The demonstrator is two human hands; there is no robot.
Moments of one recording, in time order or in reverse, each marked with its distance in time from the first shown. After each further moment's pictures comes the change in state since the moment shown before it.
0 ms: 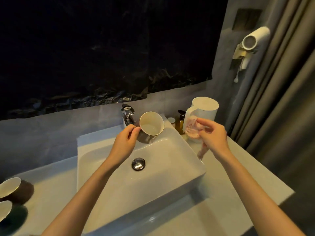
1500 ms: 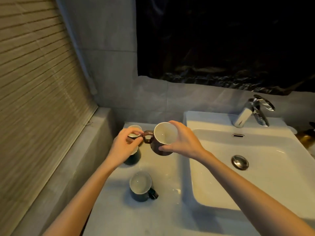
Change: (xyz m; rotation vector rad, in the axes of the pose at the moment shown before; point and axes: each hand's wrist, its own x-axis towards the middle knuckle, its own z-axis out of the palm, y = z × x) left_hand -0.162 -0.188 -0.313 0.152 0.320 -0.275; right_hand -0.192 -0.090 0.387 -0.390 -0.901 -0.514
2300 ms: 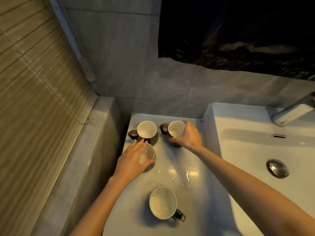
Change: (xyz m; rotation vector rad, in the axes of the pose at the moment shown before) left_hand 0.051 -0.159 0.016 0.593 -0.293 -0.107; right_hand 0.136 0.079 0.137 -0.087 -0.035 0.504
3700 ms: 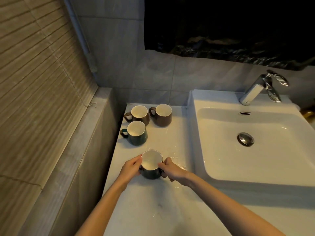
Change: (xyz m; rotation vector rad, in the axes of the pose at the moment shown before) left_hand -0.133 0.042 0.043 -1.030 -0.117 -0.459; right_hand -0.216 0.049 0.022 0.302 -0.683 0.075
